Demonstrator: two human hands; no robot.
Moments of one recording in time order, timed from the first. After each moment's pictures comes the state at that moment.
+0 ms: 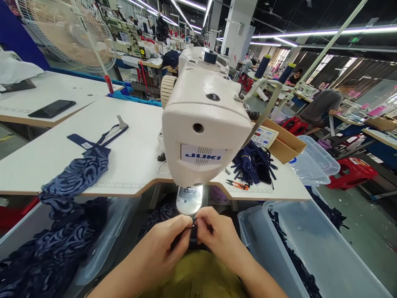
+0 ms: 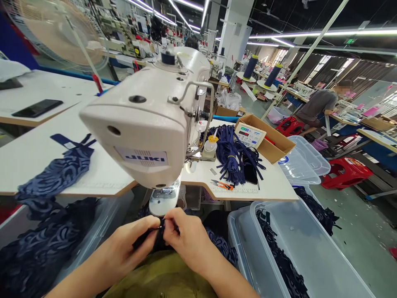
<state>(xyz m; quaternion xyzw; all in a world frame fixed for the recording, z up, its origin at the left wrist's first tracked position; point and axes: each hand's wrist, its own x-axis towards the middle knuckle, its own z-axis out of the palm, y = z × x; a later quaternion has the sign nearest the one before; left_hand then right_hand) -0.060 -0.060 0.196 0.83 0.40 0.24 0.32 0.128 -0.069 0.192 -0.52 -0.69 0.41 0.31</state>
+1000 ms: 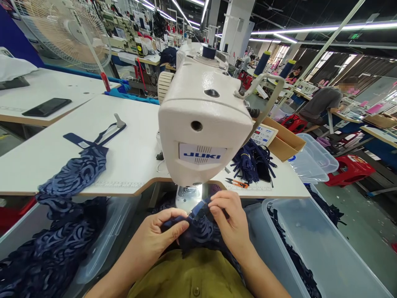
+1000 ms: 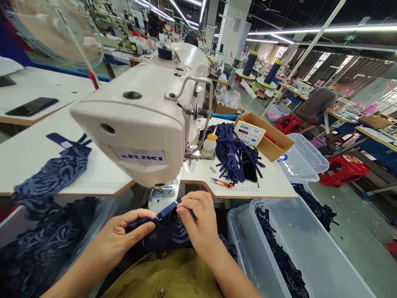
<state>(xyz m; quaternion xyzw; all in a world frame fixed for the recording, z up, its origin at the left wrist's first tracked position) -0.061 -0.054 0.198 0.56 0.52 0.28 0.58 0.146 -0.058 0.193 -0.47 -0.71 0.22 0.48</state>
